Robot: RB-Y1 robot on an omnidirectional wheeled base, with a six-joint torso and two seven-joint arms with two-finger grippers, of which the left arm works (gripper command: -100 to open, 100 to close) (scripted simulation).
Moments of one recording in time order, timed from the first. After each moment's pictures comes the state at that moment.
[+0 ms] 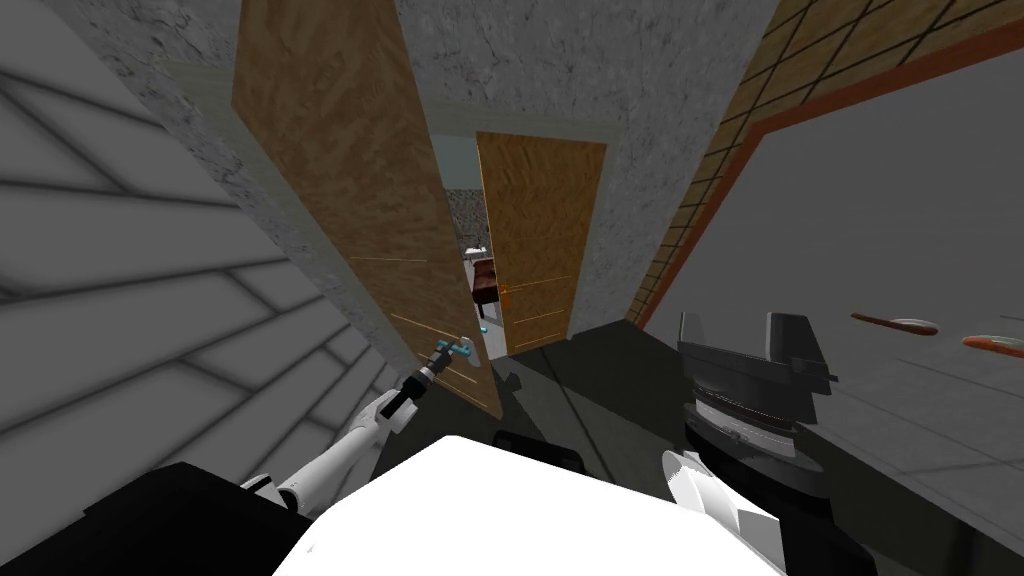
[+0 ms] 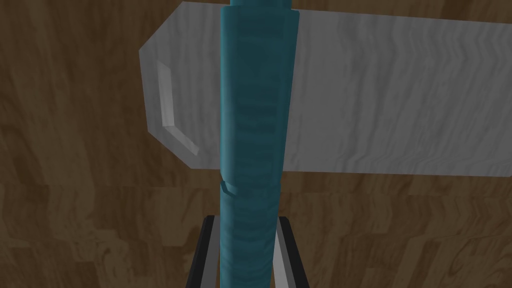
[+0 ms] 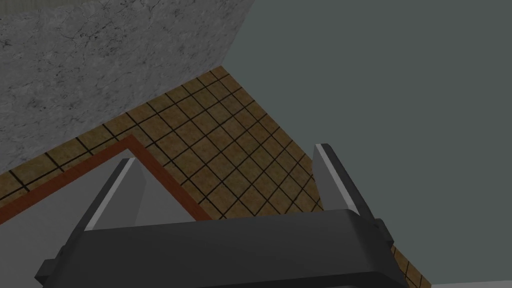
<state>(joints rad) 0.16 0.77 -0.21 -1.10 0.20 -0.76 0.55</state>
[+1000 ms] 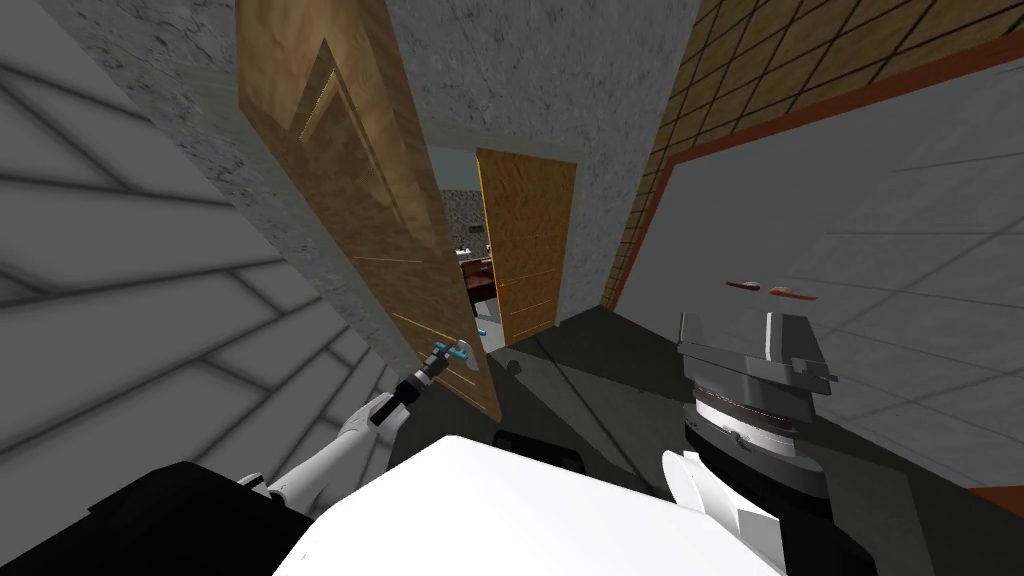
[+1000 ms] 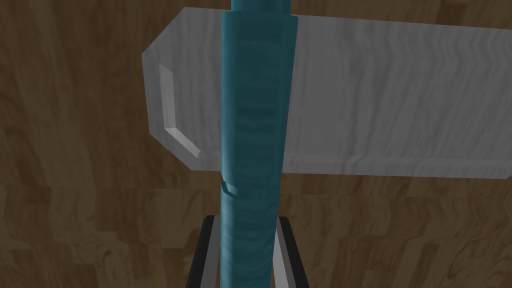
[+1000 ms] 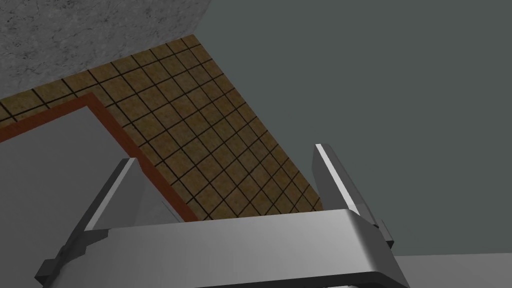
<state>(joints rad) 0.18 0.81 -0.25 -1.06 0.19 -0.85 0.59</state>
